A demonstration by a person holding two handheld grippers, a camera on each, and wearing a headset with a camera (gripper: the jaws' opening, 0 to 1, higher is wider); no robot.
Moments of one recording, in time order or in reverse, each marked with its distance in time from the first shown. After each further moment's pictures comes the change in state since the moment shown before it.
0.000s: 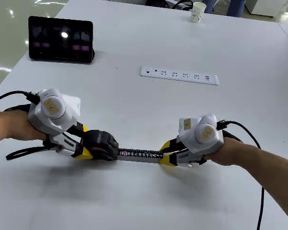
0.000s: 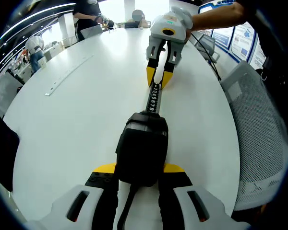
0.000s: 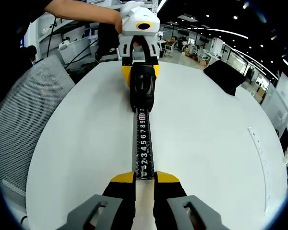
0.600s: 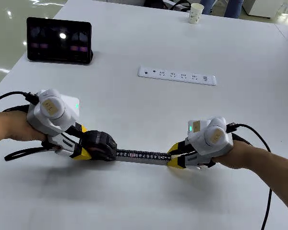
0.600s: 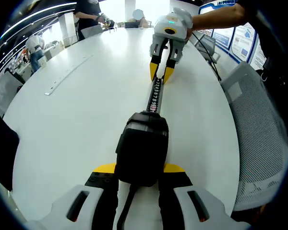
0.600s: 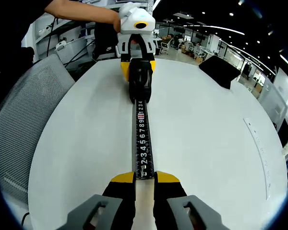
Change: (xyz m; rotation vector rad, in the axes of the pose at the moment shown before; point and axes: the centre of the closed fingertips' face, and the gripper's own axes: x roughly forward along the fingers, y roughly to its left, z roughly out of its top) left arm 0.000 0.000 0.000 -0.006 0.002 -0.001; right arm -0.018 0.003 -0.019 0.034 0.022 -0.016
